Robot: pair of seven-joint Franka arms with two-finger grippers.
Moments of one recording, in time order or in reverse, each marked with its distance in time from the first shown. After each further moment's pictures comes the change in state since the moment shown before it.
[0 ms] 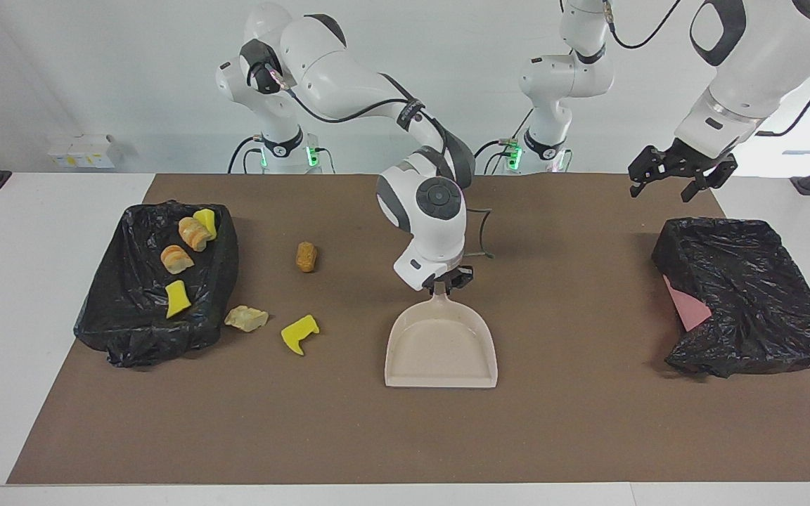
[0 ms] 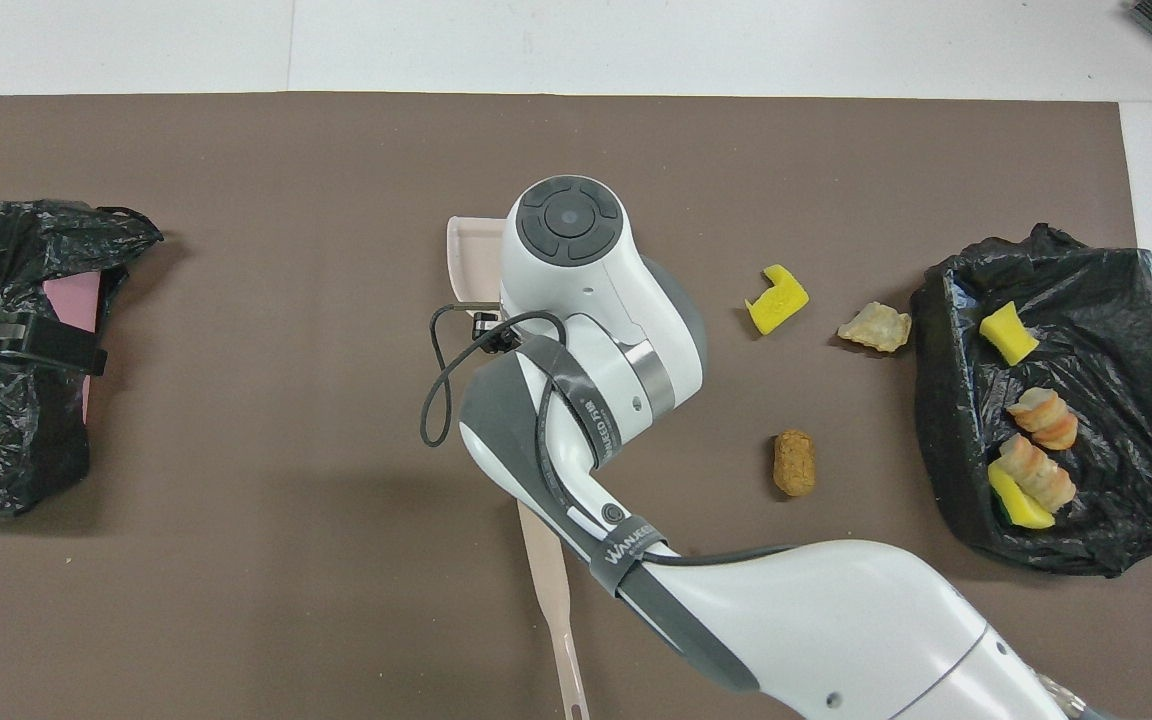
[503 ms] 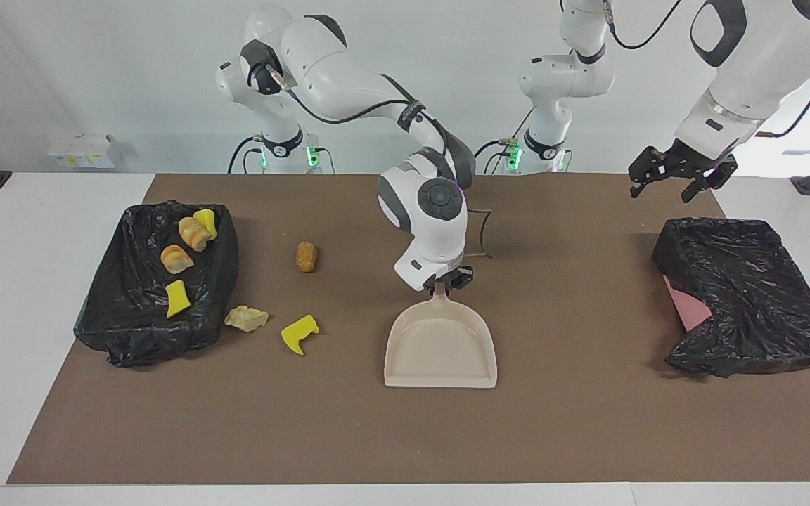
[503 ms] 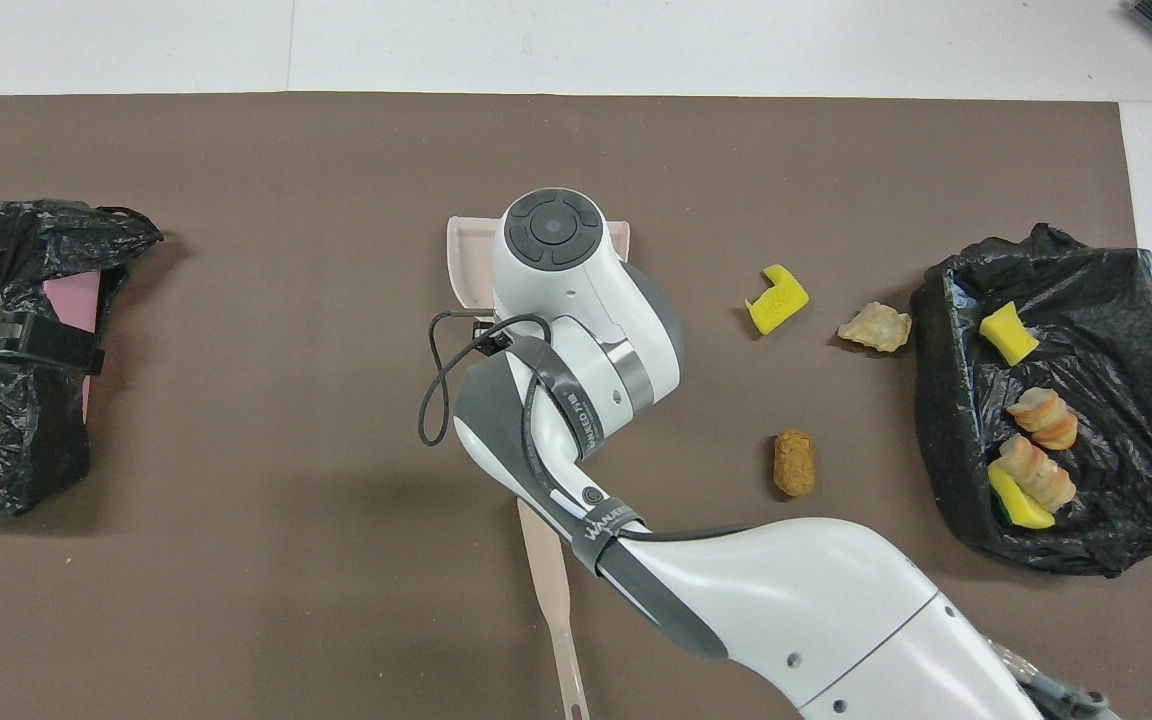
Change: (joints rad) left arm 0.001 0.000 0.003 0.001 0.000 0.000 0.000; right arm 0.008 0.095 0.002 0.039 -0.002 0.021 0.000
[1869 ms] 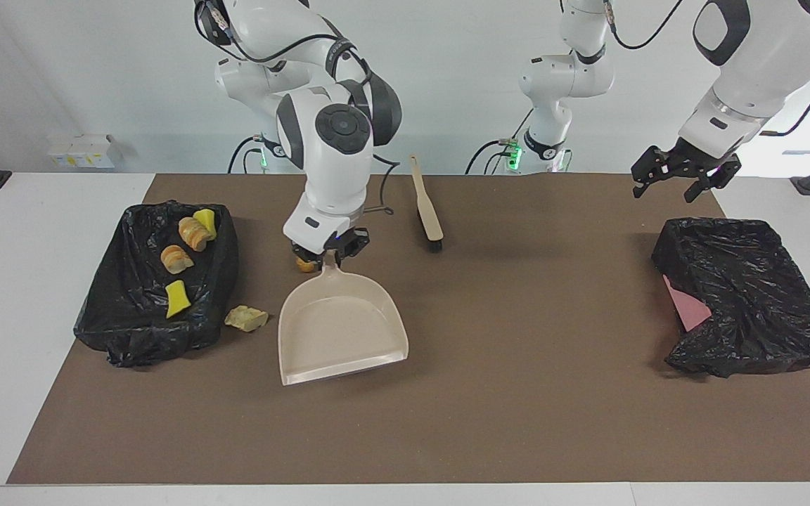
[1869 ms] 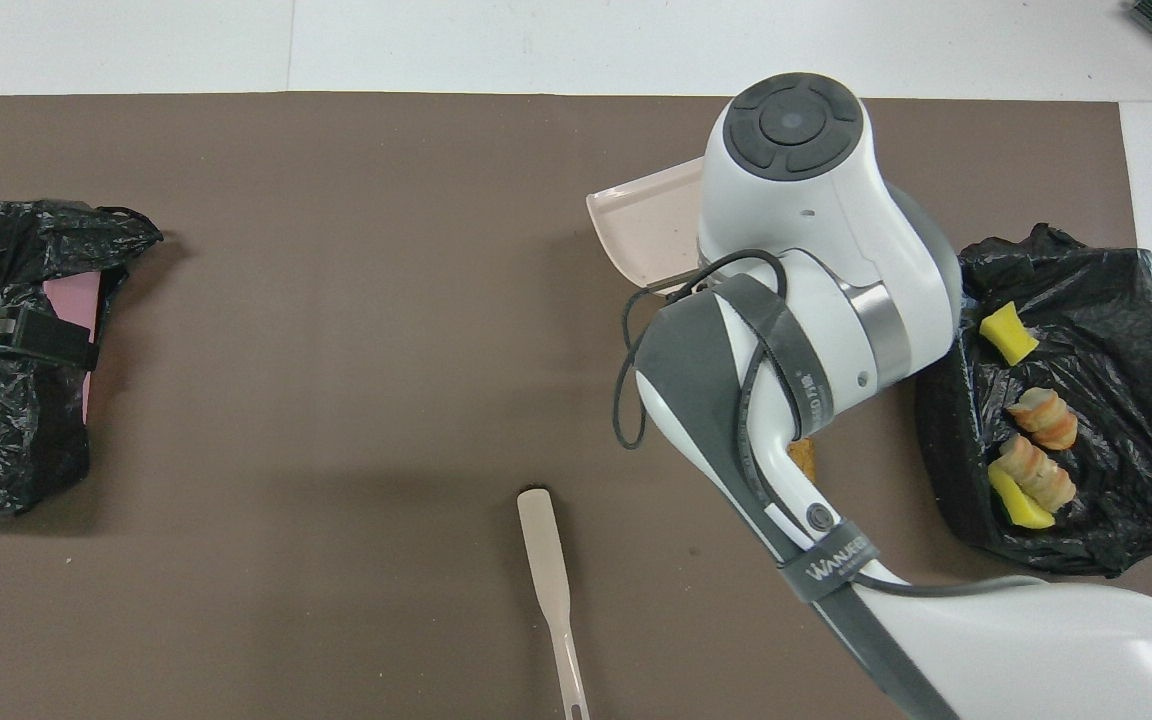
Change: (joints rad) left arm 0.001 0.007 0.006 0.012 0.000 0.001 -0.001; right arm -0.181 -0.269 0.002 -0.097 -0.186 -0.251 -0.351
